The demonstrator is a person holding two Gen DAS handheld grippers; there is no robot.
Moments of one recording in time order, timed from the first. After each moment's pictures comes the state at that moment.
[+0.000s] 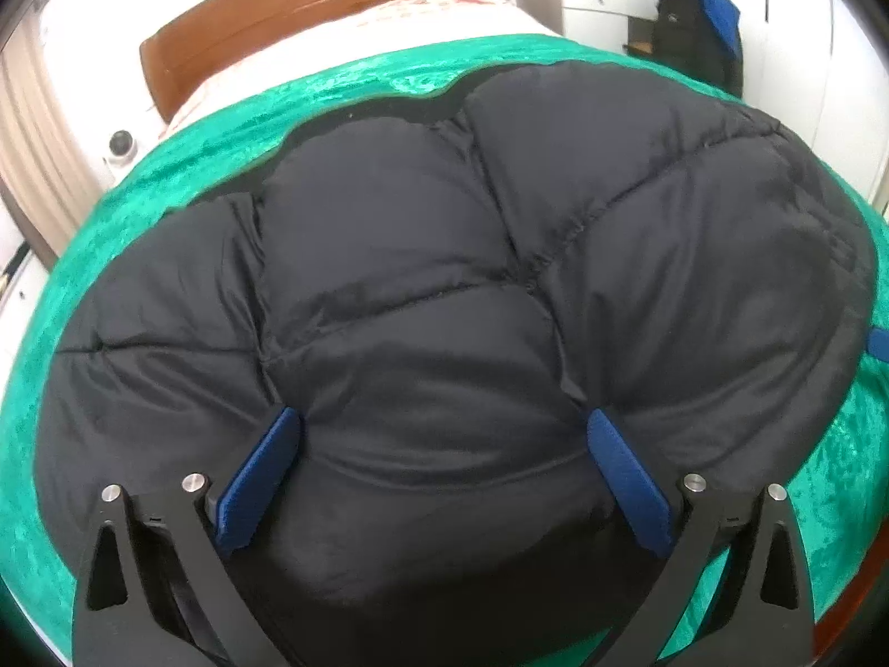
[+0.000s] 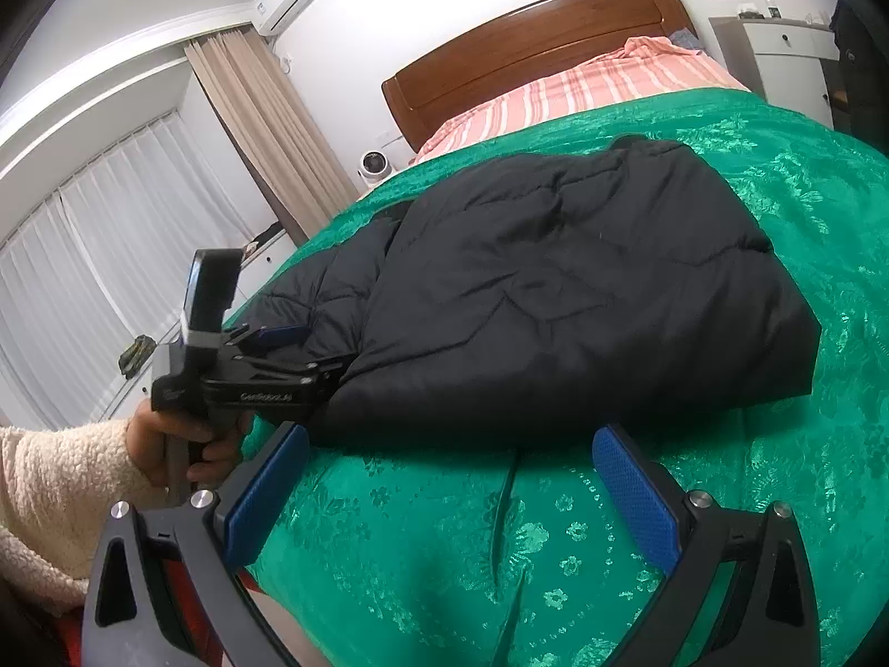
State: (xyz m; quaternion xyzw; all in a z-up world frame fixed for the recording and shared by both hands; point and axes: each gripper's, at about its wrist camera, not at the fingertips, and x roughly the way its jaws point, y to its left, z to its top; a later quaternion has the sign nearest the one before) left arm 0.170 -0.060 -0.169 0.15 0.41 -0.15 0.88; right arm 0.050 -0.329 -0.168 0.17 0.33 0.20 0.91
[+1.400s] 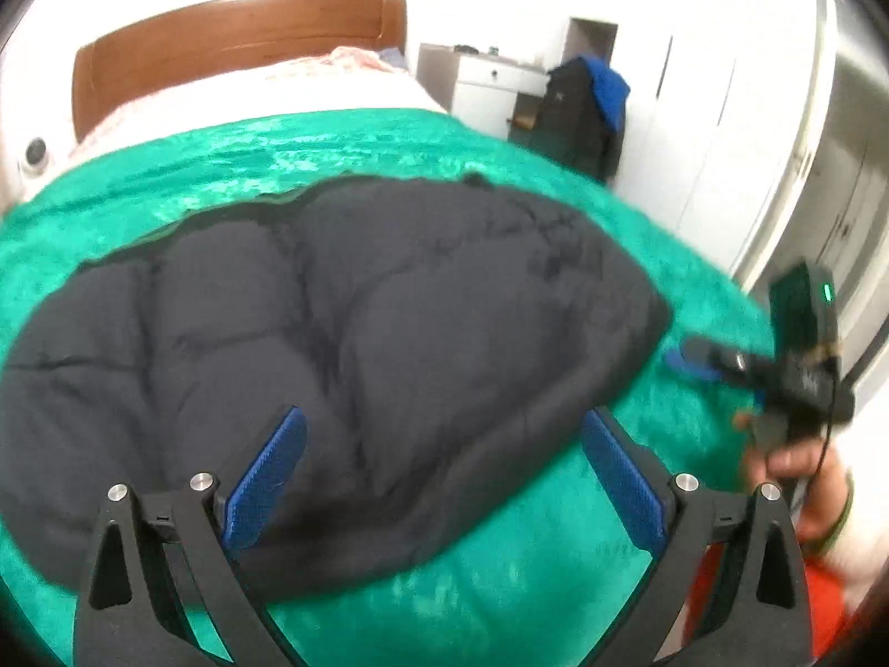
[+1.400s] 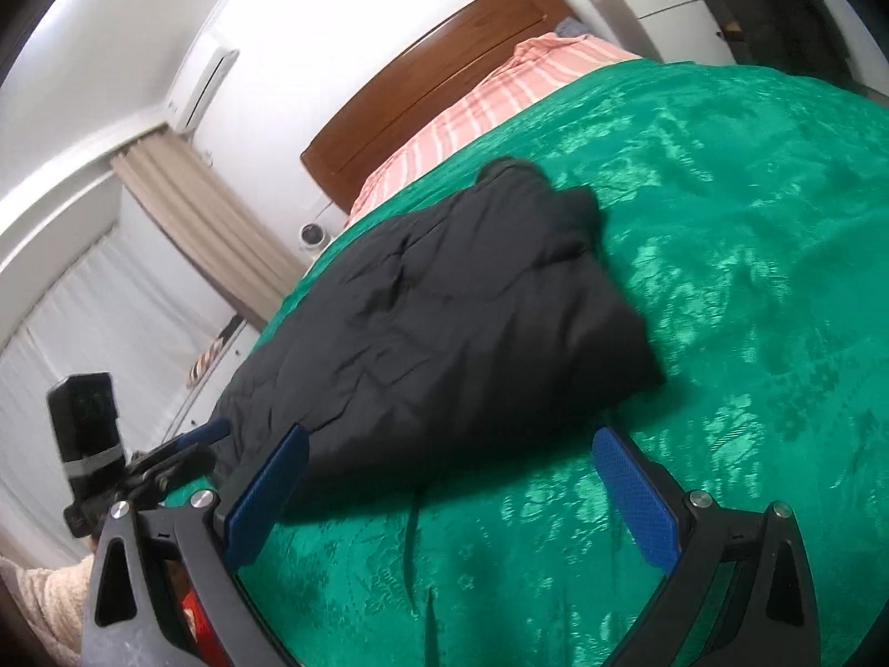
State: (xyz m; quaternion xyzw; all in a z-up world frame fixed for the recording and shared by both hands) left arm 0.105 -0.071 -0.114 0.03 0.36 -0.33 0.87; right arm 0.045 -0.399 -0.175 0.30 0.30 0.11 0.90
